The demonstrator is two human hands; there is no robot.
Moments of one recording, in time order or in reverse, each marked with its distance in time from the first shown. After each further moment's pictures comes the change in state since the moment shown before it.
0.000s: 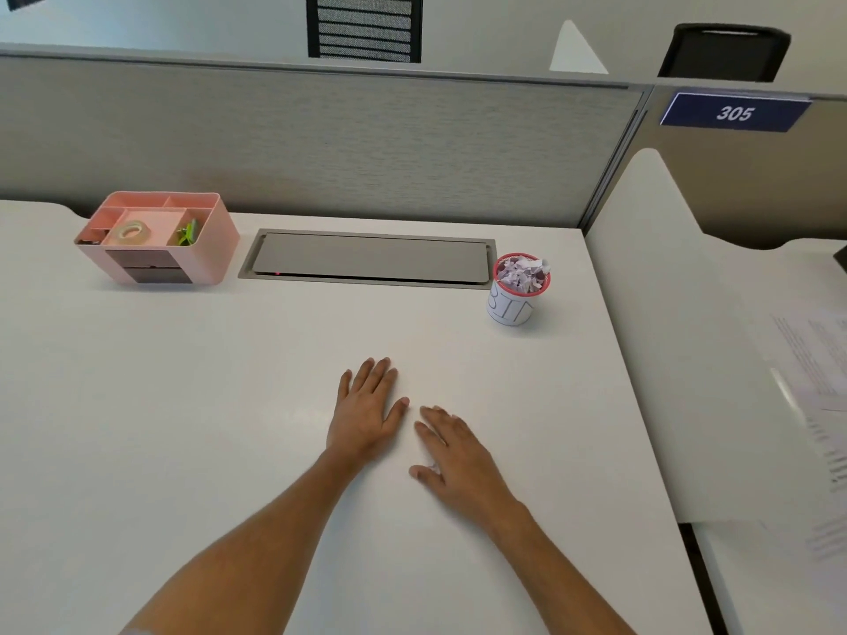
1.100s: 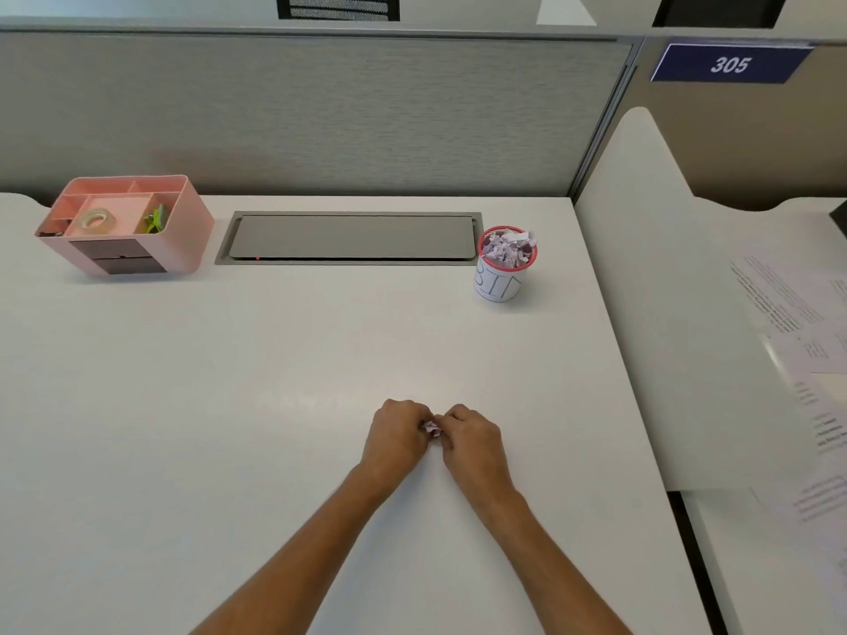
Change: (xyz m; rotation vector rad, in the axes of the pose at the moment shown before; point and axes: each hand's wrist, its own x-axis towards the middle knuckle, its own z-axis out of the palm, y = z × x) left_hand -0.026 0.085 -0.011 -0.233 -0.246 -0.139; right_hand -0.010 -0.002 -0.014 0.175 0.190 0.318
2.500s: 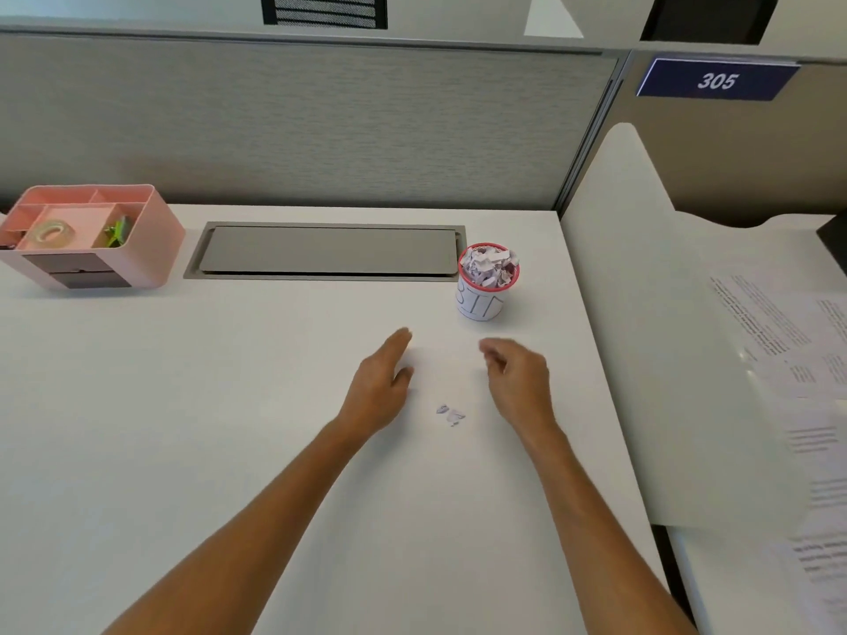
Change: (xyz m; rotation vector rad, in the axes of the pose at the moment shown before) left_hand 0.073 0.014 -0.033 -0.218 0.141 0.155; right_hand 0.090 0.053 -0.085 0.254 0.272 0.202
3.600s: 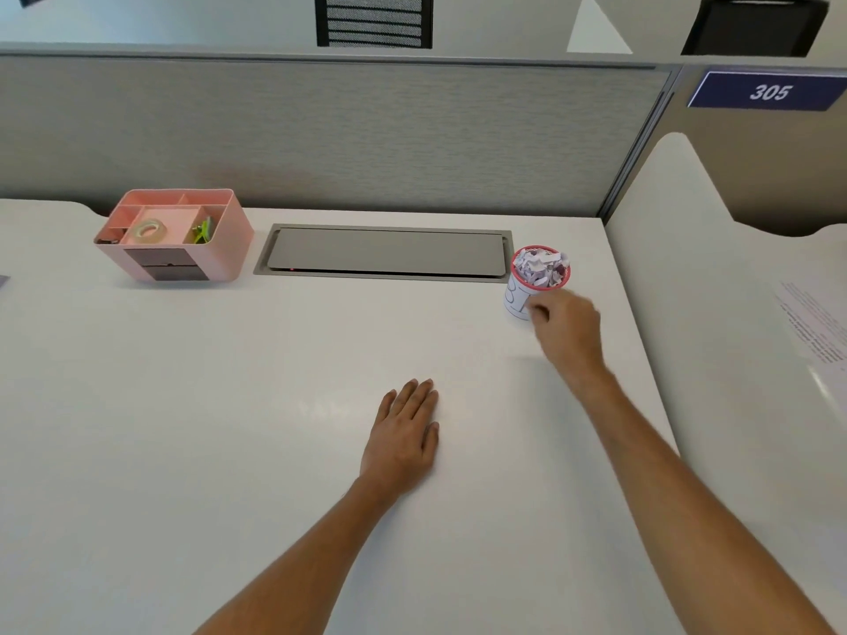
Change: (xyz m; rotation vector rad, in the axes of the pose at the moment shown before) left_hand -0.082 -0.064 0.012 0.501 0.023 0.133; right_hand 0.041 -0.048 -0.009 -0.336 0.076 -0.210
